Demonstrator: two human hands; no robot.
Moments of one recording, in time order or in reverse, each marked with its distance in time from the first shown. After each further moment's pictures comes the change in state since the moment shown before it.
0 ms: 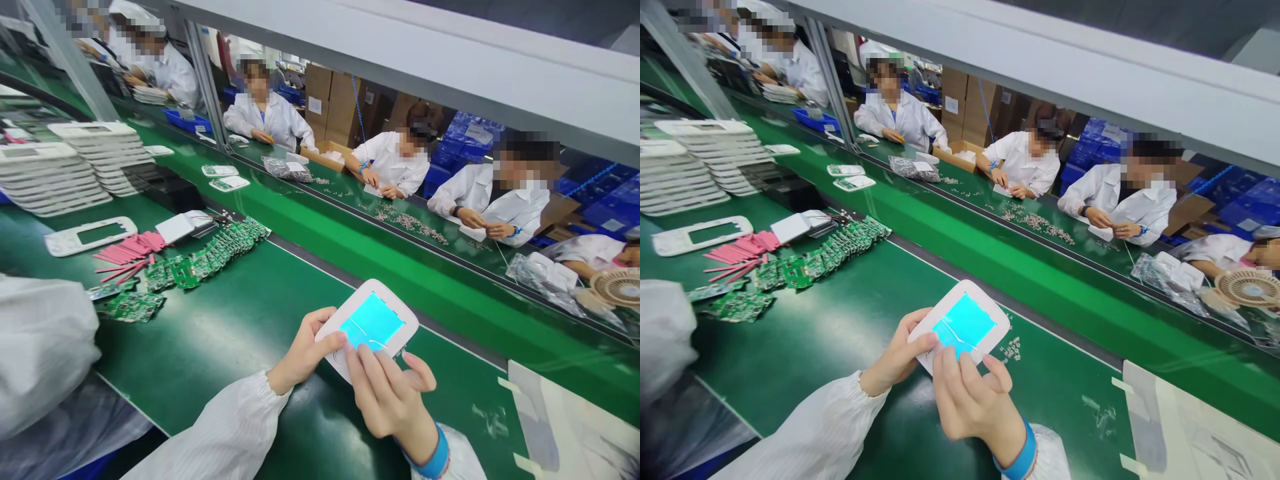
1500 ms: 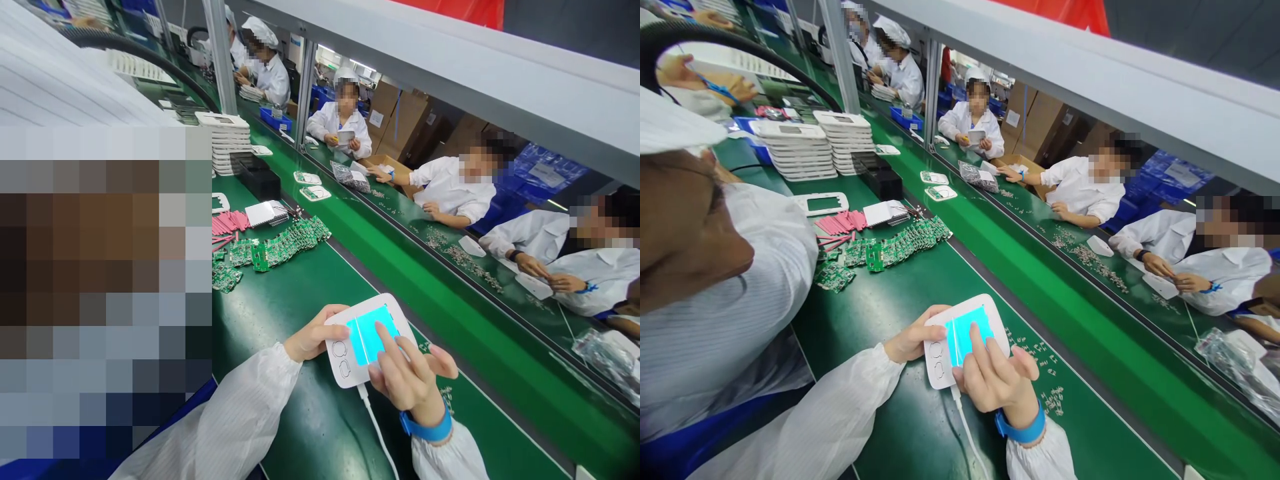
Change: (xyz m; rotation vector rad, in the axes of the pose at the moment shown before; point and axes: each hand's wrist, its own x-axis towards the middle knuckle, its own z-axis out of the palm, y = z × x) left_hand -0.011 0.027 -0.091 -0.228 -0.014 -0.116; right_hand 0.057 -0.017 0.072 0.180 0.171 -0.170
